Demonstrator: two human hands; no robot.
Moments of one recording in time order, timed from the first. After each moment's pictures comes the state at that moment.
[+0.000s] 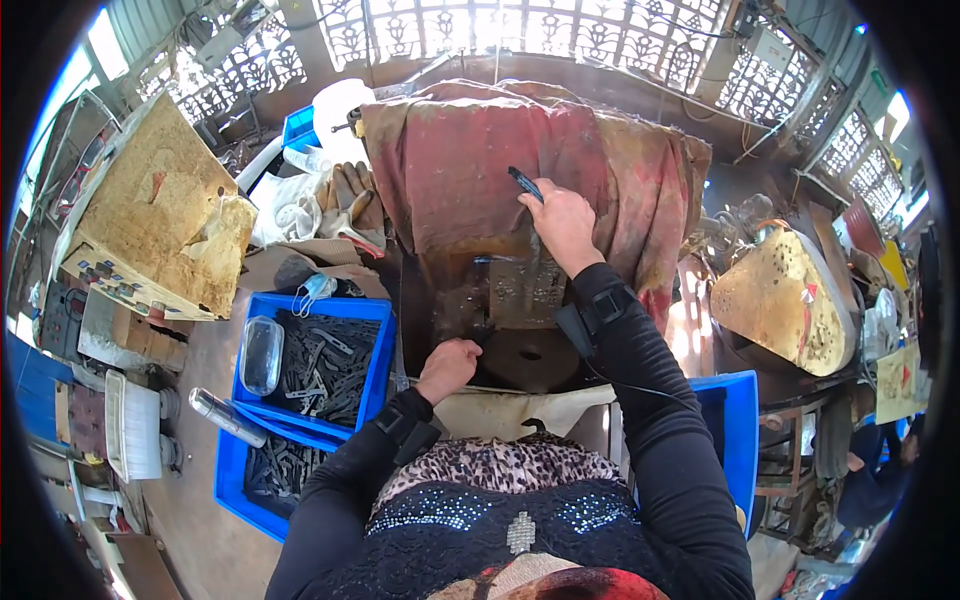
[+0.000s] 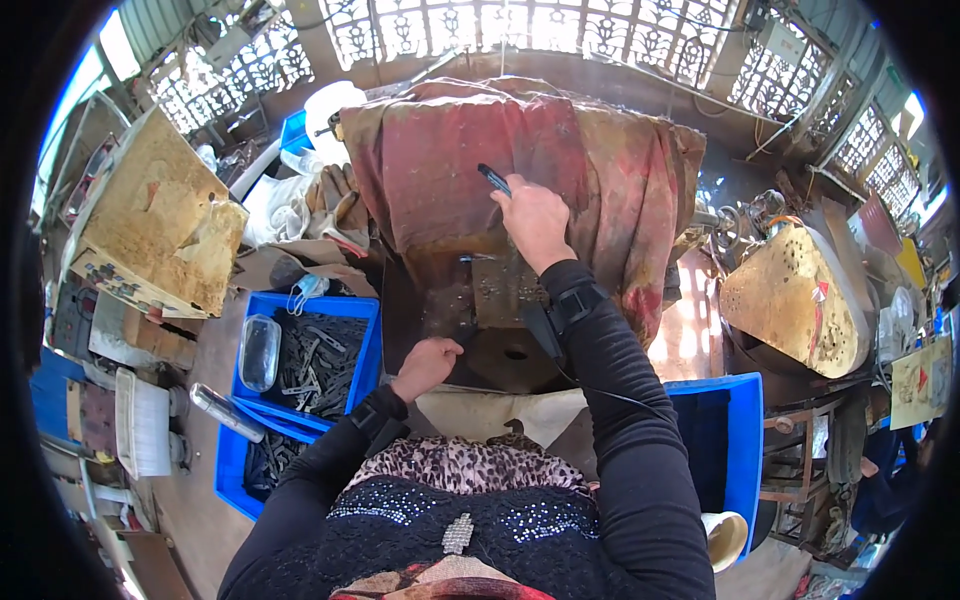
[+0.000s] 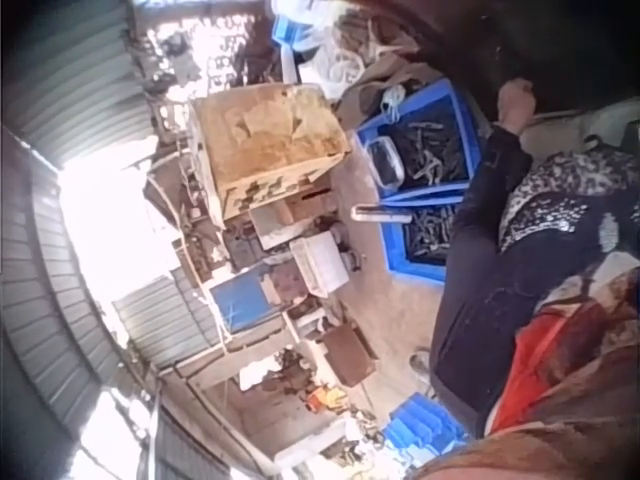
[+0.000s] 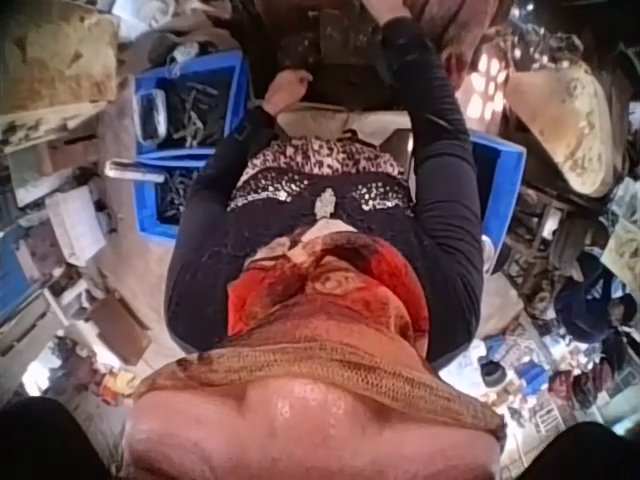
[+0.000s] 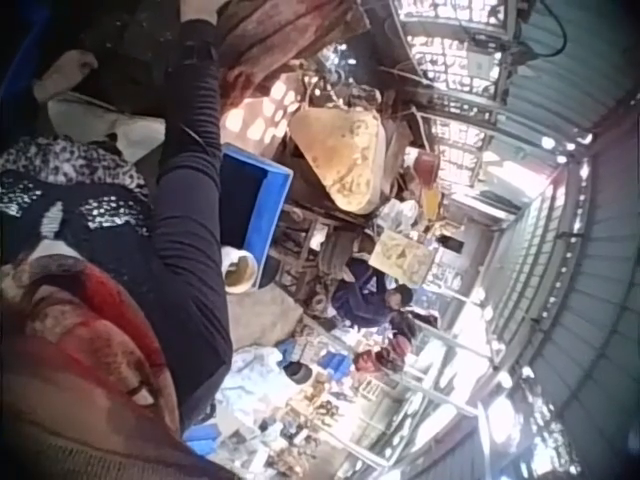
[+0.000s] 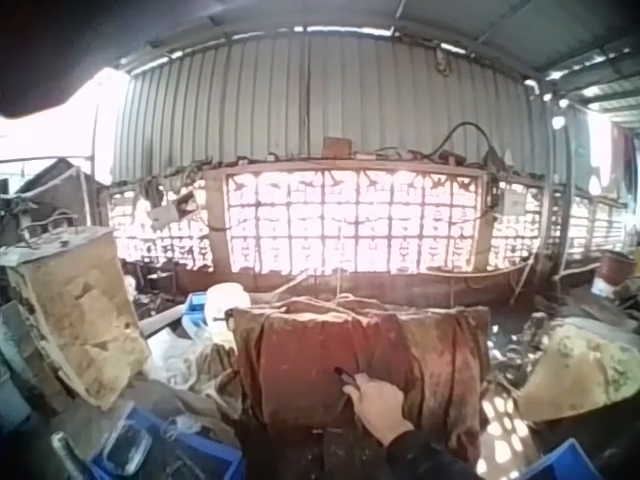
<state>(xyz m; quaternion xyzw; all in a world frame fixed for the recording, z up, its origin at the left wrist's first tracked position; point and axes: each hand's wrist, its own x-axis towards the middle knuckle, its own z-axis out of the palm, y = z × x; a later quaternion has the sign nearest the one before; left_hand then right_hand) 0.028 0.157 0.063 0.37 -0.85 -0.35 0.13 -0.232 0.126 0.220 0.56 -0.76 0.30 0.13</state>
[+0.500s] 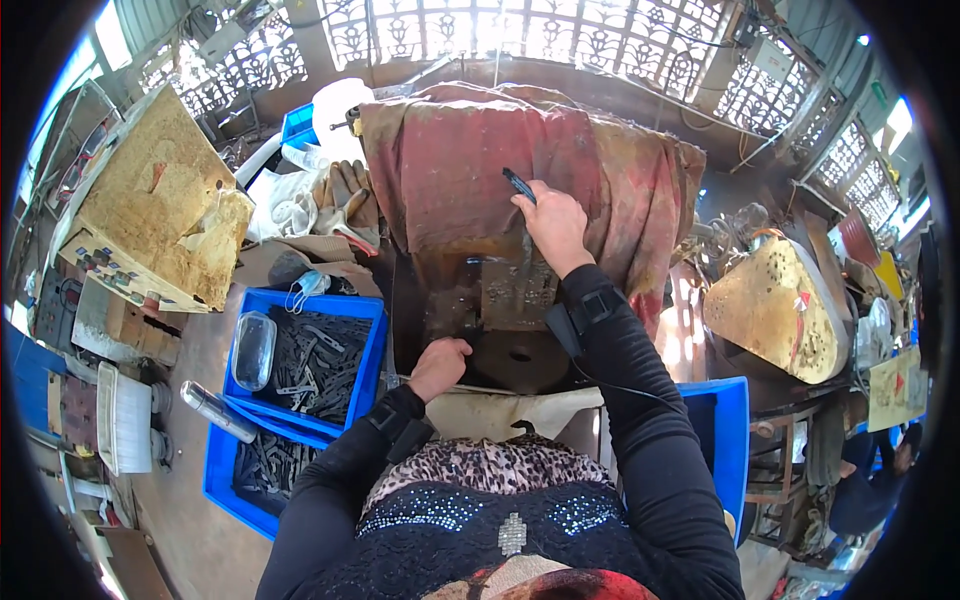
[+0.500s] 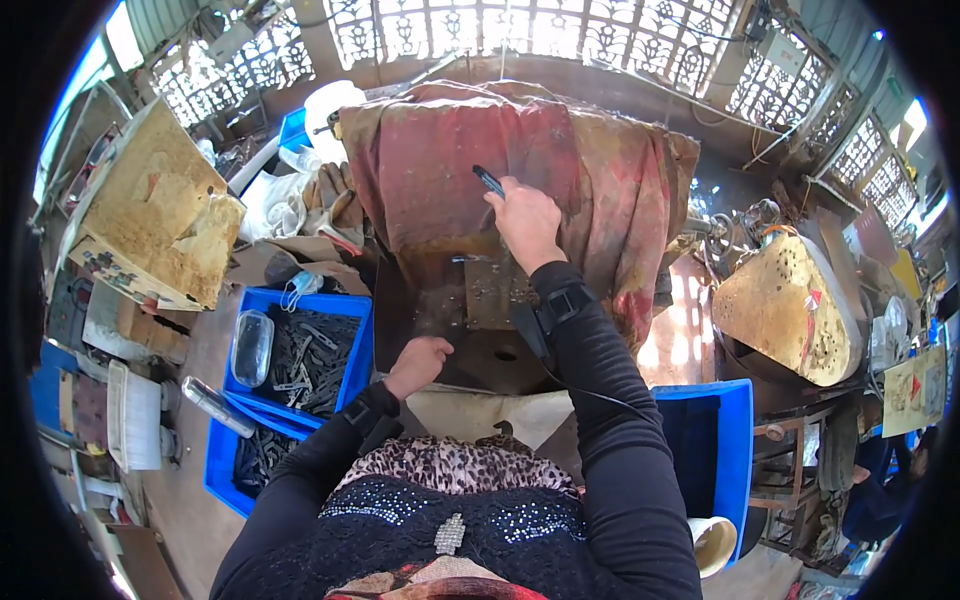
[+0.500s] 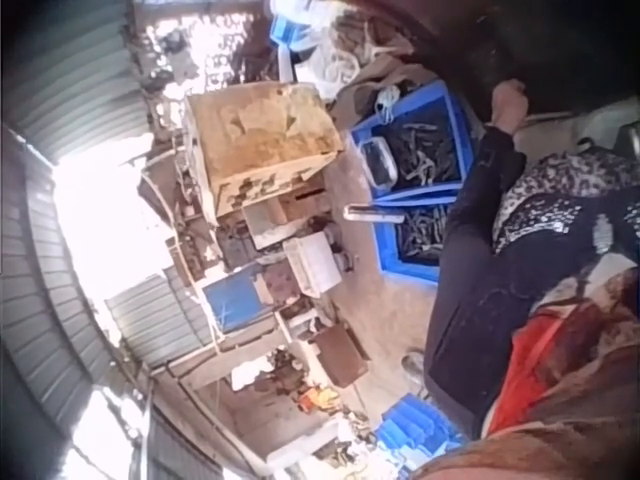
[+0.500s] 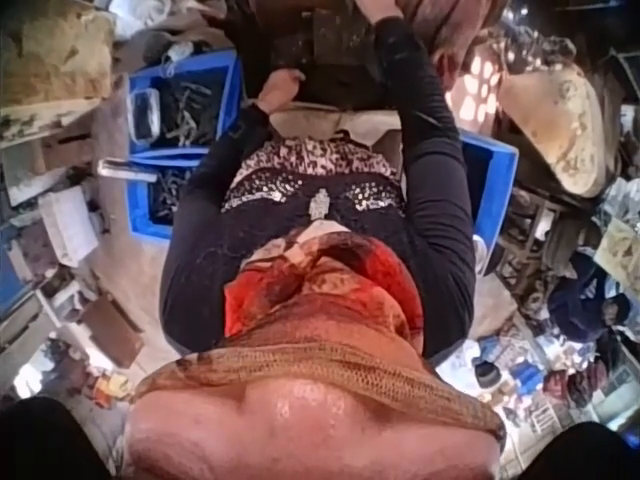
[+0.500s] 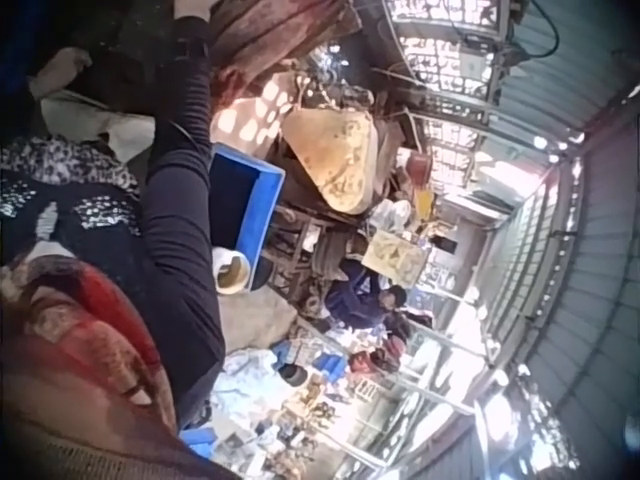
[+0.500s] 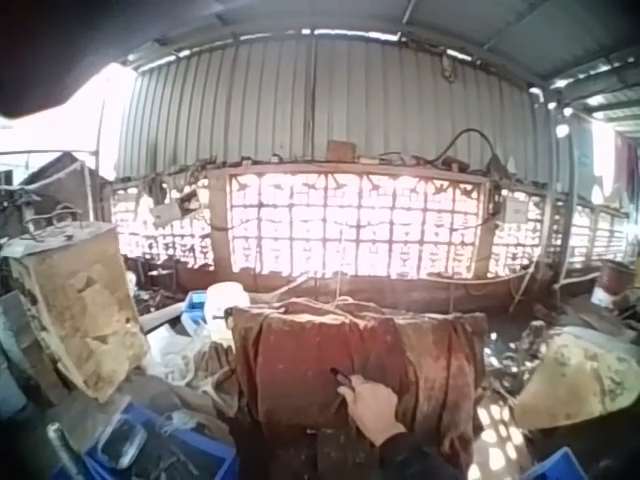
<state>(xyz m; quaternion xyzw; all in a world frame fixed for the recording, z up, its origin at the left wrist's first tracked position) 0.033 0.158 0.047 0.35 -0.86 -0.35 0.13 -0.227 0.131 0.220 0.56 -0.76 0.31 0.12</state>
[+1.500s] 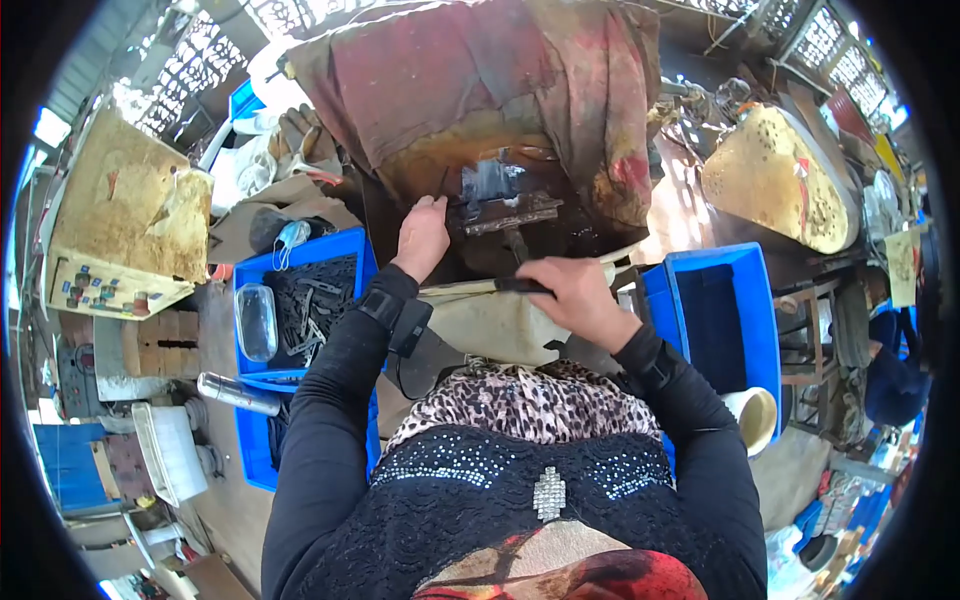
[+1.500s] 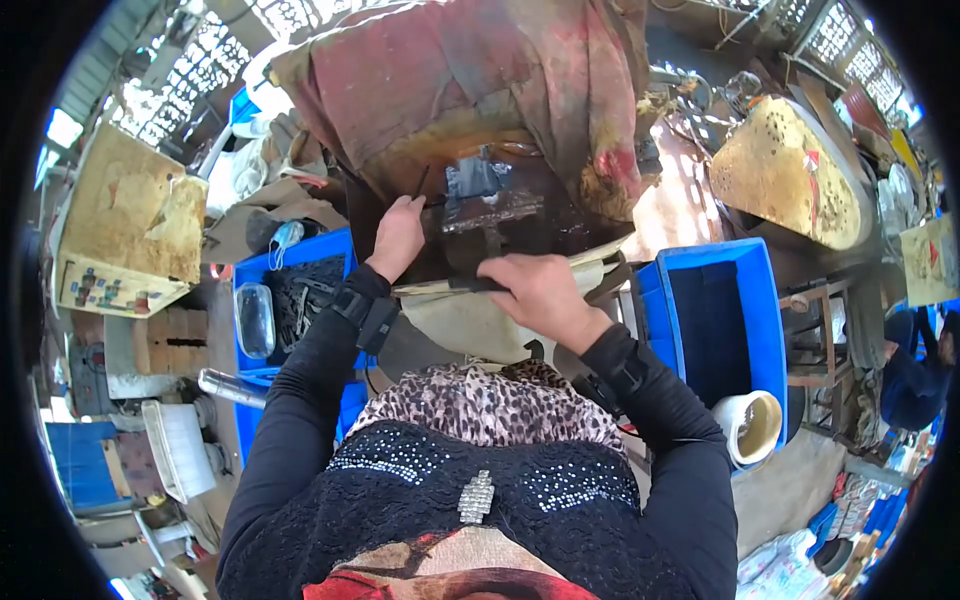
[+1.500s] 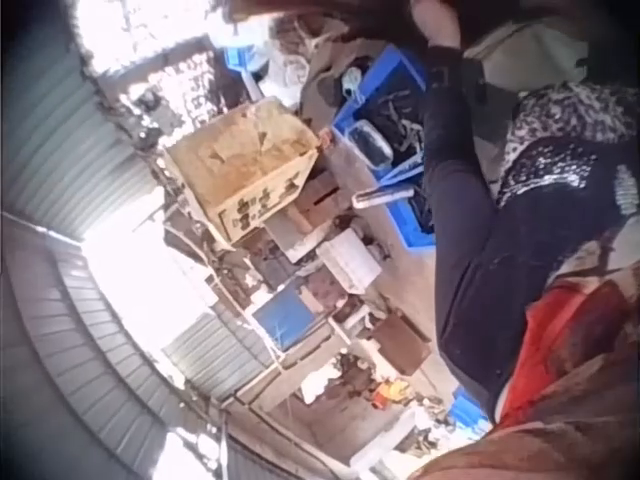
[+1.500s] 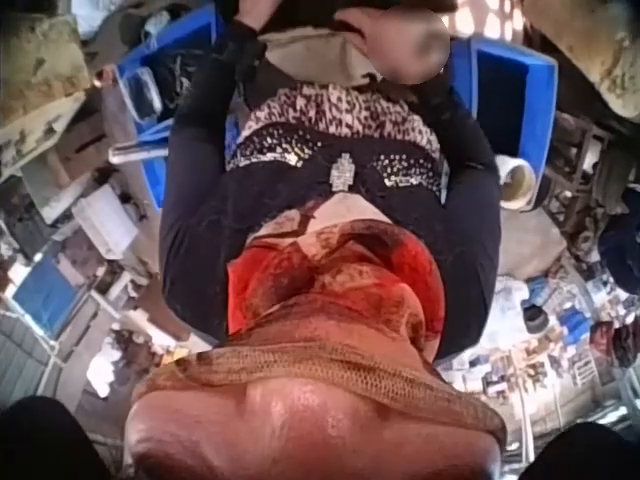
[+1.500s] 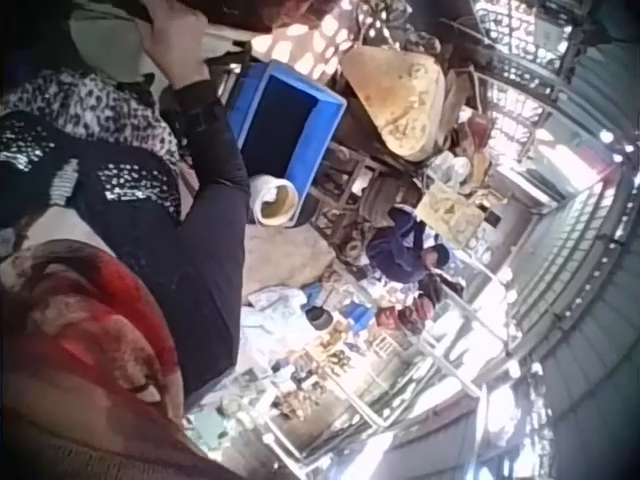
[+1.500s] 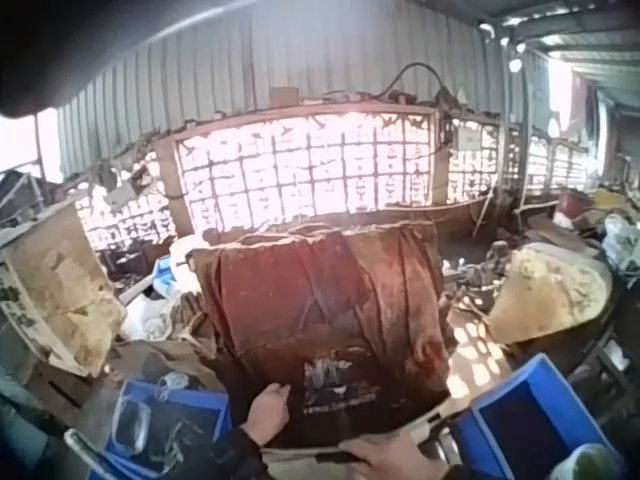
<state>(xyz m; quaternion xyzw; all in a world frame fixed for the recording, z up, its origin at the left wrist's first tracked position) 0.000 0.120 0.069 0.23 -0.94 -0.05 0.26 -0.131 0.376 0.184 0.67 -0.64 0.38 -0.03</state>
